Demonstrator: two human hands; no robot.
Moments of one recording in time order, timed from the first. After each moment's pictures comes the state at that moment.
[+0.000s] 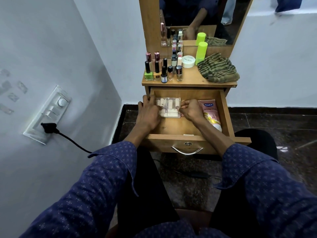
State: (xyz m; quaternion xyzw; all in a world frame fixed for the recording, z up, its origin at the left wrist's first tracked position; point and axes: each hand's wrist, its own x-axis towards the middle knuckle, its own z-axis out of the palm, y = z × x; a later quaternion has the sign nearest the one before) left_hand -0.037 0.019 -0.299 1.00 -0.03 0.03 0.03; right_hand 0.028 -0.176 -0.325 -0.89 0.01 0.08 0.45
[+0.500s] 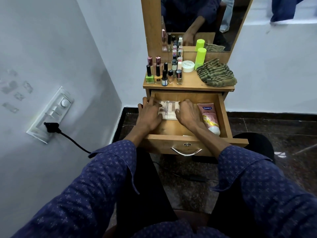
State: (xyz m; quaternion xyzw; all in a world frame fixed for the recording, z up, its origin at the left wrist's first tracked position) left_hand -0.037 0.020 -0.294 1.00 -0.01 0.03 0.08; right_hand -0.004 -0.165 -0.297 -0.98 -0.11 -0.08 0.15
